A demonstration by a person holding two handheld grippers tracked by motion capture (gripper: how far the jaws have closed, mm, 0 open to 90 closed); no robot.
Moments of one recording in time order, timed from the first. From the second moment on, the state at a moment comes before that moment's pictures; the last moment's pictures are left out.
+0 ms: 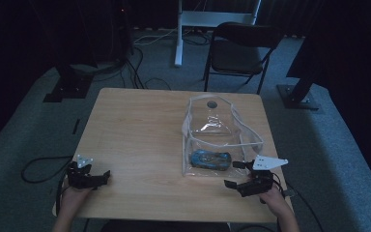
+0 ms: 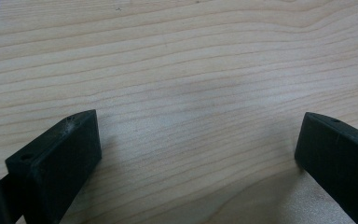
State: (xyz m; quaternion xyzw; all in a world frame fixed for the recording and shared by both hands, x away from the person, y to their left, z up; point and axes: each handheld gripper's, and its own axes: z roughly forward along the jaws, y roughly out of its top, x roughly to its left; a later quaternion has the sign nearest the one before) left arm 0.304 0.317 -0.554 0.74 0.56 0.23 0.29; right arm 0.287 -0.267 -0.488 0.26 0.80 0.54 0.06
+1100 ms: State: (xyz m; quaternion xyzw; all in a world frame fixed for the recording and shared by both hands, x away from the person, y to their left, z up) left arm 0.304 0.317 -0.554 0.74 0.56 0.23 0.29; right arm 0.276 -0.309 -0.550 0.36 0.79 0.48 0.10
